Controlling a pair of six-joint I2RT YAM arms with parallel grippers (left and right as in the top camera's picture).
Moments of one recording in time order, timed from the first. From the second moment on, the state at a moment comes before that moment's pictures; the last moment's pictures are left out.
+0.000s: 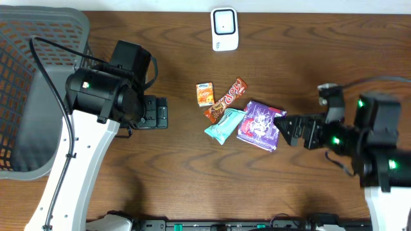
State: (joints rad) left arm -0.30 1.44 1.66 -1.58 -0.06 -0.33; right arm -0.02 1.00 1.09 -0.99 -0.59 0.14
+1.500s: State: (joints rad) left arm -0.30 1.44 1.66 -1.58 -0.06 -0.33; right arm -0.04 1.77 1.18 -1.04 -0.37 0.10
